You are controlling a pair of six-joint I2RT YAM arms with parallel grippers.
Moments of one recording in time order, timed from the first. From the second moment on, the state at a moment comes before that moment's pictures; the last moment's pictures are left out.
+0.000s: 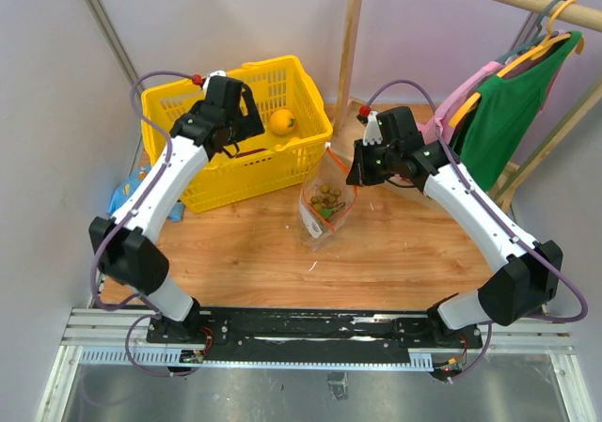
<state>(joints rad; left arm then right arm) -0.38 1.55 1.59 -0.69 -0.36 -0.53 0.48 1.43 1.39 -0.76 -0.27 0.26</state>
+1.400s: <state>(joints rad) -0.28 2.28 1.93 -0.85 -0.38 -0.87 0.48 1.39 1.29 -0.71 -0.32 0.29</state>
